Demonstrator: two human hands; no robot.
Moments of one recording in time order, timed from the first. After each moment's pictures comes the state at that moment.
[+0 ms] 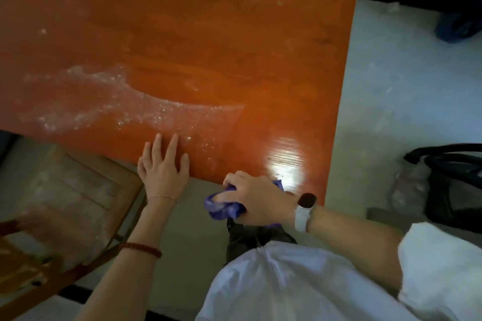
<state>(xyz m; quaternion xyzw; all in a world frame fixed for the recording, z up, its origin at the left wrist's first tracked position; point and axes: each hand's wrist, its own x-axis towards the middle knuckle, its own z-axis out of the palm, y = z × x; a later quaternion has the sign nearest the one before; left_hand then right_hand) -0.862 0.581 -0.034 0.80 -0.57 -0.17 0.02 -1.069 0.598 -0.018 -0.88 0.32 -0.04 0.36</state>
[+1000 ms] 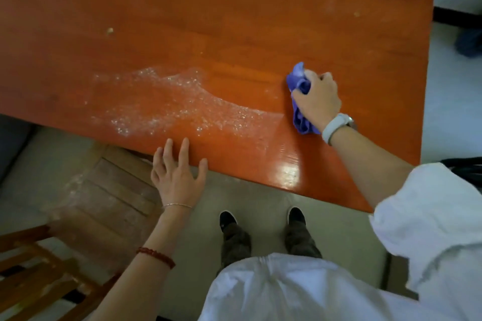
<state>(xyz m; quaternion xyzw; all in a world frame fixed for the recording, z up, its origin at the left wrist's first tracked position) -0.715 0.571 -0.041 0.80 -0.57 -0.18 0.02 -0.971 0.427 -0.016 -0.58 0.78 -0.11 0.19</state>
